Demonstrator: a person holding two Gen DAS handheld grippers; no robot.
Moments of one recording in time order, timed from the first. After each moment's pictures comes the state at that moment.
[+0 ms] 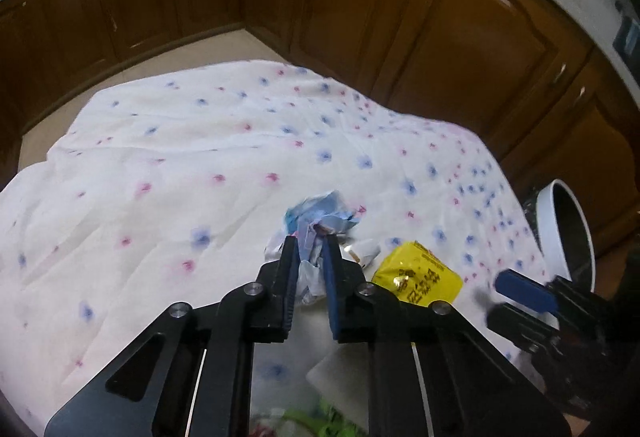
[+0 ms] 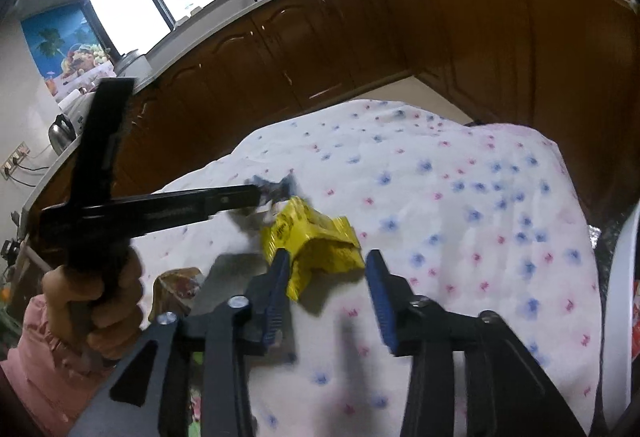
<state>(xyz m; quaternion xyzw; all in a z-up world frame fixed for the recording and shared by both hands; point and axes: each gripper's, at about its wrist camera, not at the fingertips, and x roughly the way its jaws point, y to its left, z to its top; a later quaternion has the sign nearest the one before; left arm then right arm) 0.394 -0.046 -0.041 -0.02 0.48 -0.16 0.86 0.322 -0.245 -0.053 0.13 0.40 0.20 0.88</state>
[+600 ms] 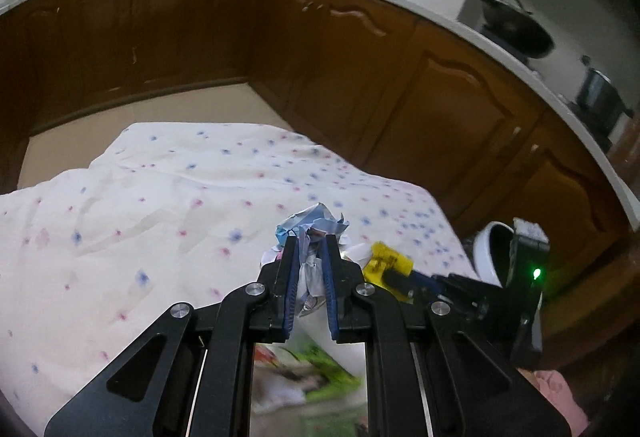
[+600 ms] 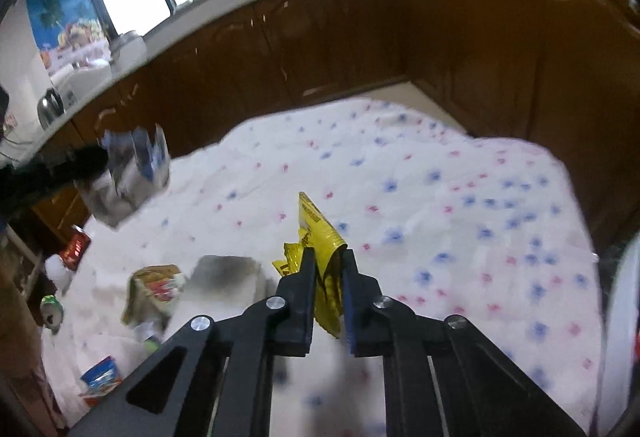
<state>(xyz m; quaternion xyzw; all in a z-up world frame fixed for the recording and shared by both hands) 0.314 -0.010 0.036 -0.08 0.39 -0.17 0.90 0.317 -0.235 -0.054 0.08 0.39 0.19 0.90</state>
